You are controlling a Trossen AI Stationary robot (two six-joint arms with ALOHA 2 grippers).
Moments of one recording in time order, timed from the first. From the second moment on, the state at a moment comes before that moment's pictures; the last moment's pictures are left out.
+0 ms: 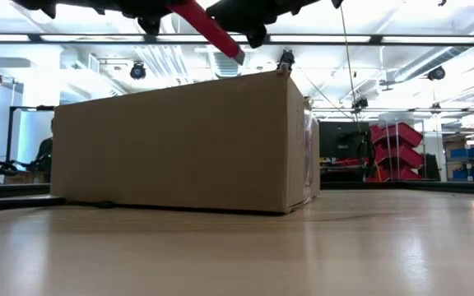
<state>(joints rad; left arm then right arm) -0.02 1.00 0.69 0.25 -0.04 0.17 -0.09 1.58 1.30 -0.09 -0.21 -0.07</state>
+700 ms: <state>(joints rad) -0.02 1.10 0.84 0.06 -0.03 0.19 -0.09 1.61 1.30 -0.13 -0.22 -0.06</state>
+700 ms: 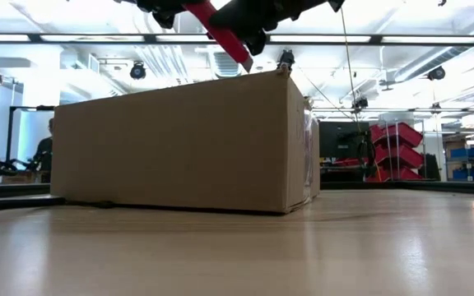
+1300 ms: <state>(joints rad) -0.02 1.10 0.84 0.06 -0.04 0.17 -0.09 1.61 1.30 -0.14 -0.22 -0.14</state>
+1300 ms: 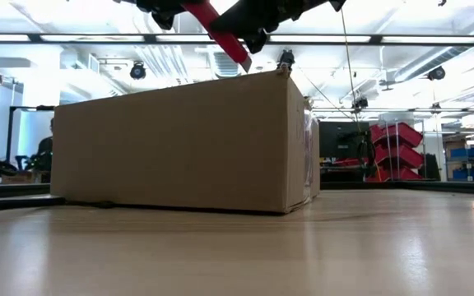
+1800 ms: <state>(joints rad) -0.02 1.12 0.84 0.10 -0.03 0.18 -0.09 1.60 1.30 -0.08 -0.22 -0.13</state>
